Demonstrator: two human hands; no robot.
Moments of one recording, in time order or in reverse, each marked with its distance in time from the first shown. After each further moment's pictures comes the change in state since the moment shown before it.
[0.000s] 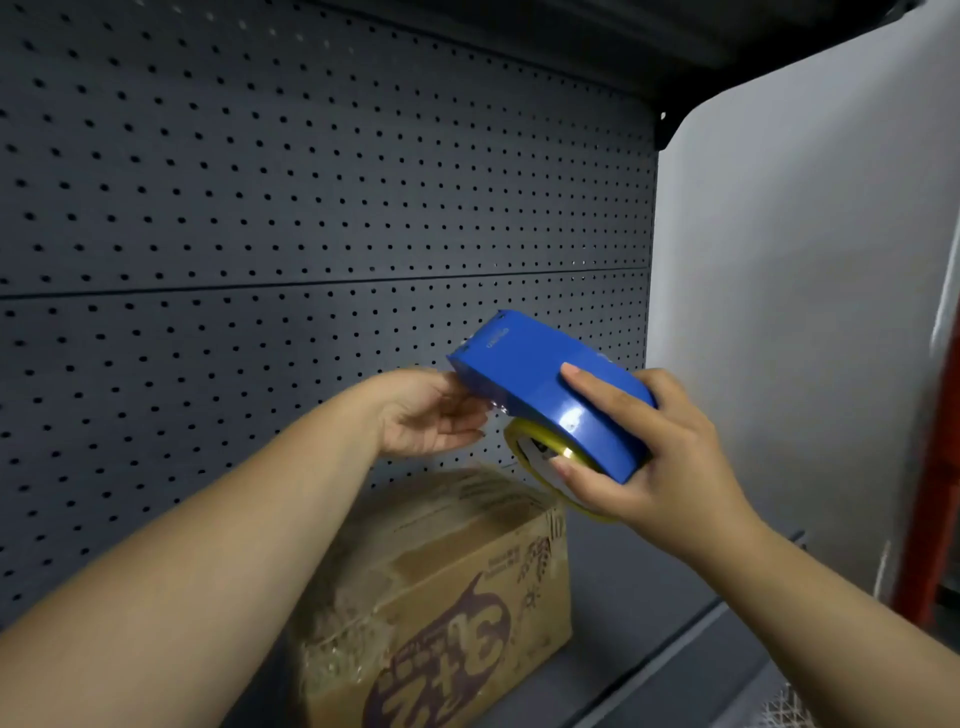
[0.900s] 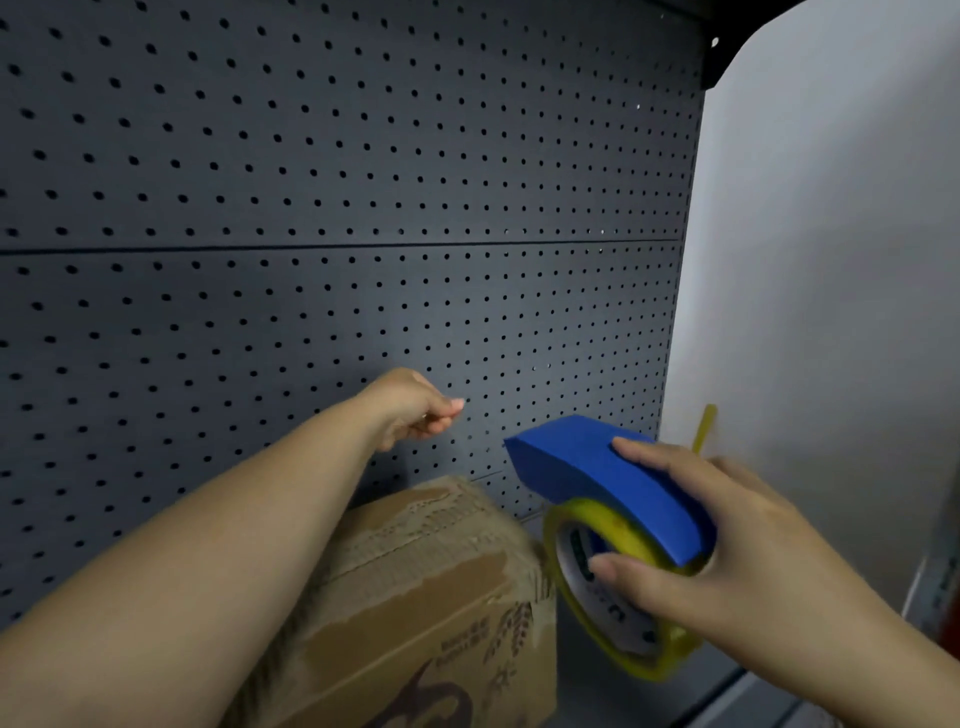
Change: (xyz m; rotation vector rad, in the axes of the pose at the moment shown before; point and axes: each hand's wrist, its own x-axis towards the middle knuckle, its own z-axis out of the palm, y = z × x) left_hand 0.123 -0.021 -0.023 0.464 0.310 0.039; right_hand 0.004 0.052 -0.012 0.052 -0.471 0.439
